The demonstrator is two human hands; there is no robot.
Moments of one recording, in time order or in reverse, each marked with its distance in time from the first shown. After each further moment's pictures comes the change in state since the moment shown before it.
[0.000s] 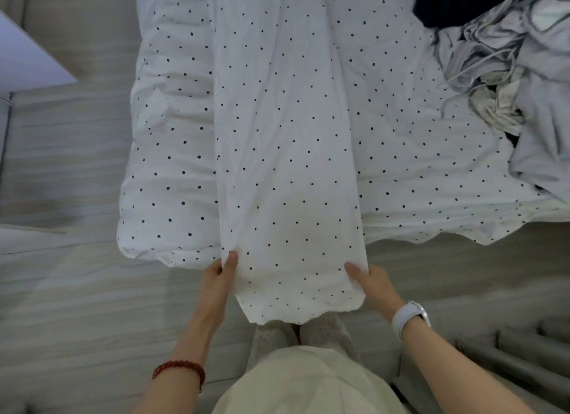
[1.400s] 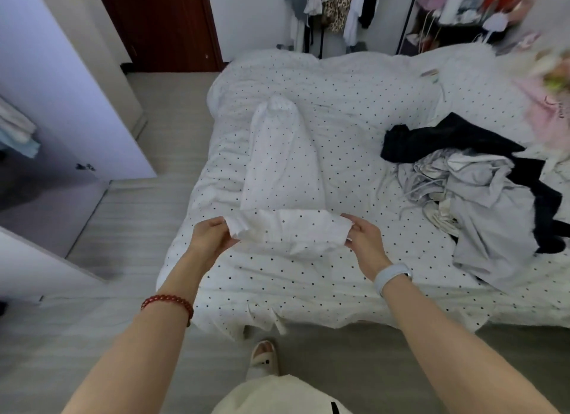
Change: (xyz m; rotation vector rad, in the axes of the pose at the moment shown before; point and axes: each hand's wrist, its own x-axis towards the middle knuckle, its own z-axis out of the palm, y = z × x) left_hand -0.127 0.184 0.023 -0.117 0.070 0.274; right_hand -0.123 -0.155 -0.081 0.370 -0.015 -0.557
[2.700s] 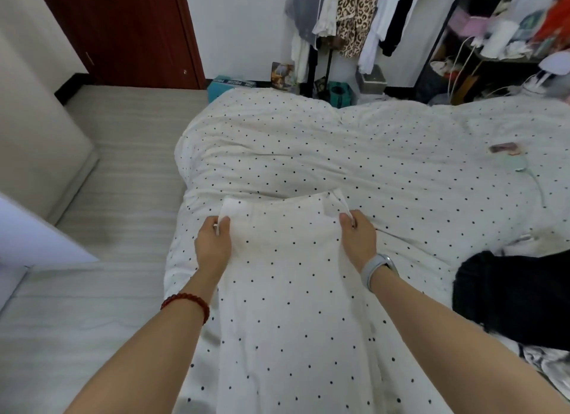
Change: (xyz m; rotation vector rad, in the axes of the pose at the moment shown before) left_hand 0.578 0.229 0.113 0.354 0.375 0.320; right_hand 0.577 -0.184 0.203 -0.544 0.173 -0.295
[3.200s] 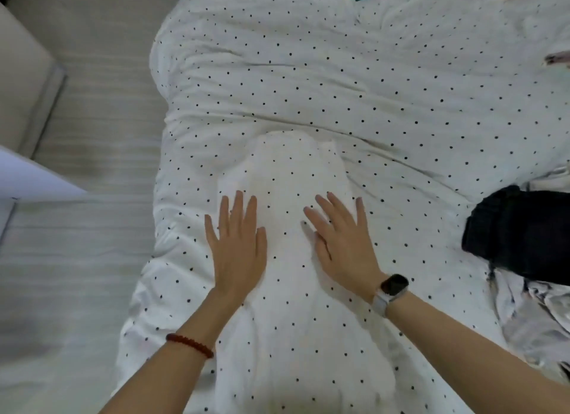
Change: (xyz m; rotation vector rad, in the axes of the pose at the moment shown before) left_hand -0.079 -0.091 0.032 0.687 -0.126 0.585; right_hand -0.070 0.083 0.034 -0.711 -0.201 -0.764
